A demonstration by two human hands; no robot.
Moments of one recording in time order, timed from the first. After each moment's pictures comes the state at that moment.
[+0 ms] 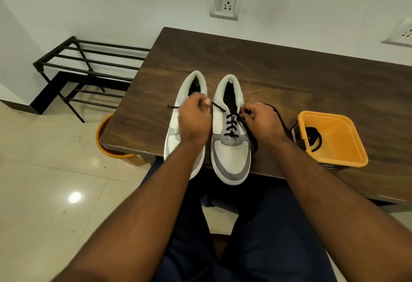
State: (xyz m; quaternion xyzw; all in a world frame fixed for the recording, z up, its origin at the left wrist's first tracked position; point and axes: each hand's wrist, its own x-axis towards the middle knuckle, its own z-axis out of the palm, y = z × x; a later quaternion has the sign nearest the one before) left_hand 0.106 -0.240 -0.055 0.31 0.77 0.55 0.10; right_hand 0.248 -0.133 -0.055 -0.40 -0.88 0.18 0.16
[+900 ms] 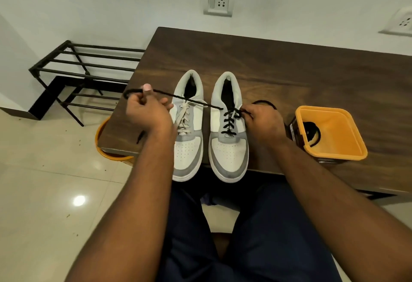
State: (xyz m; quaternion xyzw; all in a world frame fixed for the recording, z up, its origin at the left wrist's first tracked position) left_hand 0.063 -0.256 -0.029 -0.05 0.62 0.78 0.09; right_hand 0.259 -0.135 -0.061 -0.40 -0.90 0.10 0.14
